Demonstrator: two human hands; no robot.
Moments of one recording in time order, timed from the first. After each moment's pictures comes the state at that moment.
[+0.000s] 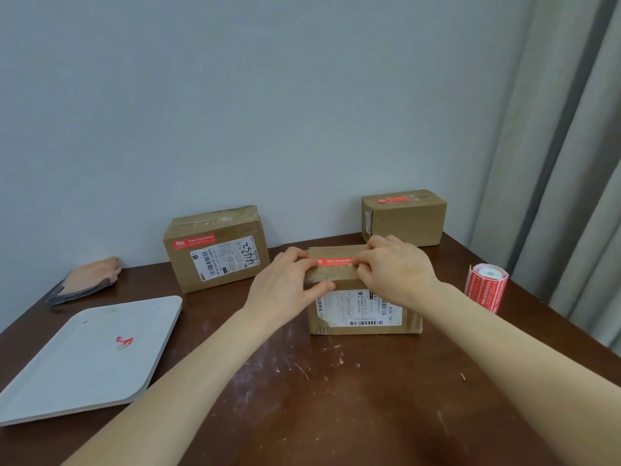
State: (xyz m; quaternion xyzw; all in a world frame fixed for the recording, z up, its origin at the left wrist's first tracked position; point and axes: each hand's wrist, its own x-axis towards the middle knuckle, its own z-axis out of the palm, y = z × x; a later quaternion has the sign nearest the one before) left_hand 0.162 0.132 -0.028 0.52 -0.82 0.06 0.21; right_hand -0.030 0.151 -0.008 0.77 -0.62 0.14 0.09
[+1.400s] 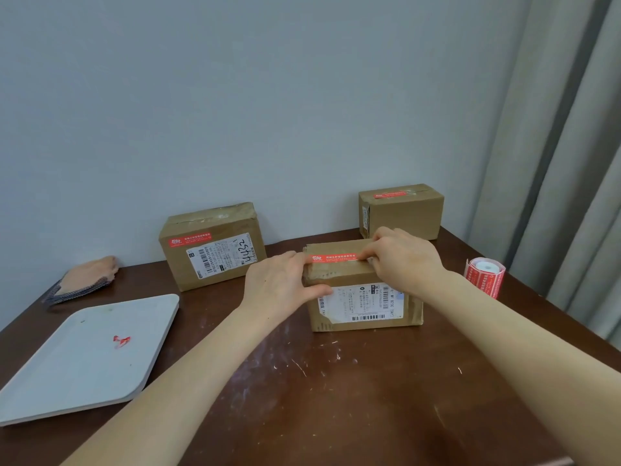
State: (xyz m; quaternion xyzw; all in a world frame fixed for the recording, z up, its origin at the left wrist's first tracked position) left_hand 0.156 0.139 -0.022 0.55 -0.80 0.13 0.20; right_hand -0.045 0.146 0.001 0.76 -0.64 0.12 0.03
